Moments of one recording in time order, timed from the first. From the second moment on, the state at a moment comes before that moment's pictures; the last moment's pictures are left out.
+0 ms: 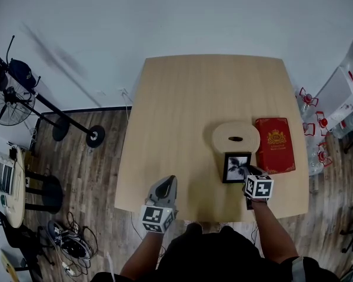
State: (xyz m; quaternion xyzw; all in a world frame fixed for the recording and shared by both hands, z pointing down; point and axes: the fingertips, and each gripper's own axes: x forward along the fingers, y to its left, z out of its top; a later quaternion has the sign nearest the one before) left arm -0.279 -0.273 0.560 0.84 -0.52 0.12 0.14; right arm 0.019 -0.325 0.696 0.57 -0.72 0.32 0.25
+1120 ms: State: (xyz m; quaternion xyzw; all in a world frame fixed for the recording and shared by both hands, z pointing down) left arm -0.241 -0.283 0.529 0.86 -0.48 0.09 0.10; right arm -0.008 -0.326 0.512 0.56 -0.80 0.12 0.15
